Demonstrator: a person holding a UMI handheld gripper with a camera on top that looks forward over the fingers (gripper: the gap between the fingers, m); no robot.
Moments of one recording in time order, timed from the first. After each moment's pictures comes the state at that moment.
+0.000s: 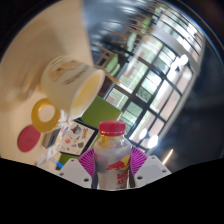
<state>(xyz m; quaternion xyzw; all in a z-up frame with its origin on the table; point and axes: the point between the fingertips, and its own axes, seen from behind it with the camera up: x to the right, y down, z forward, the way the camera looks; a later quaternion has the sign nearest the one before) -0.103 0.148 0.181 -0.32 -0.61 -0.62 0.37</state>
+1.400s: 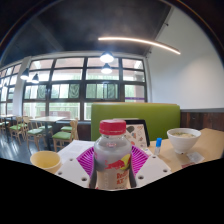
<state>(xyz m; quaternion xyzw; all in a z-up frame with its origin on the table) -0.007 0.168 0.105 -0.71 -0.01 0.02 0.70</state>
